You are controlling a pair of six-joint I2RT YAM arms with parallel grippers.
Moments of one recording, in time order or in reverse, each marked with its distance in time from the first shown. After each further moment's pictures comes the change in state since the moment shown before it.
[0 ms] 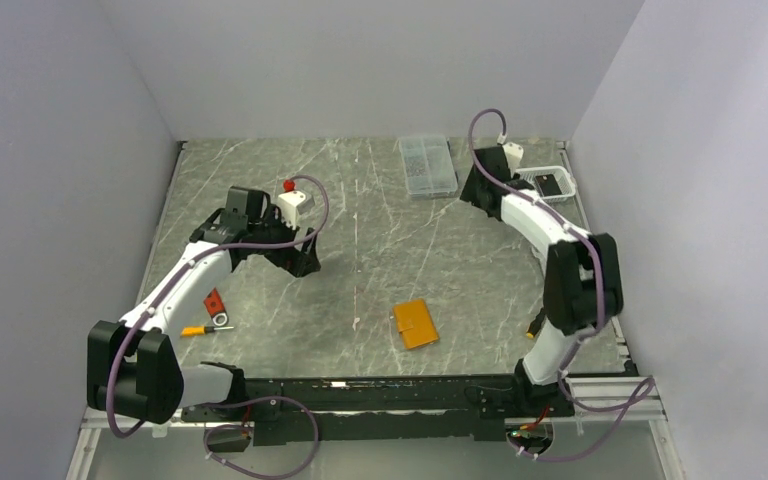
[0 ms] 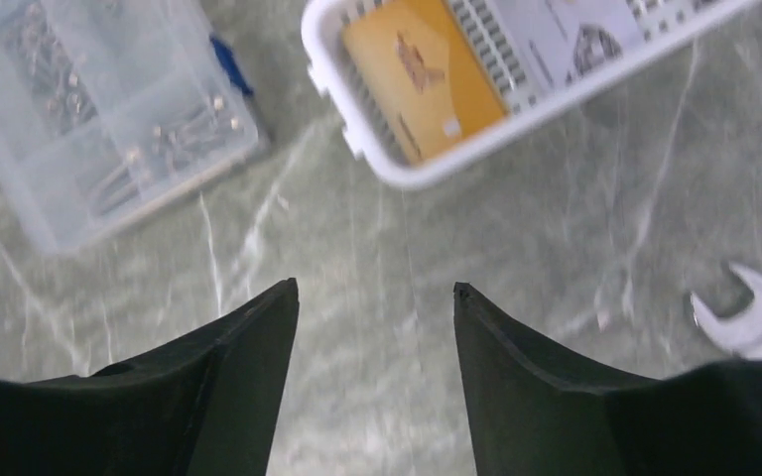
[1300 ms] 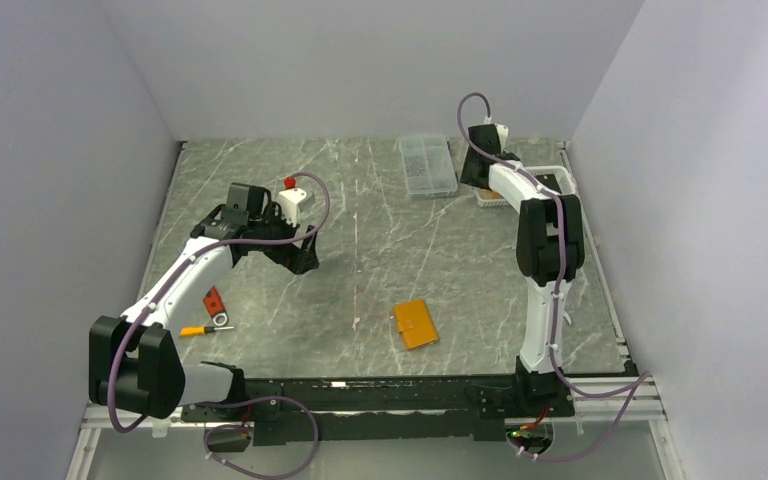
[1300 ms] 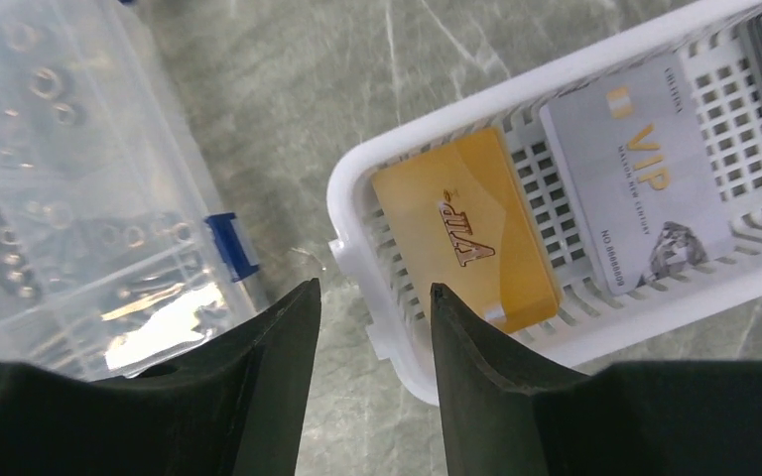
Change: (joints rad) left arm 0.000 0.025 0.036 -0.026 -0.026 0.018; right arm -0.087 0.461 0.495 -0.041 -0.062 -0.166
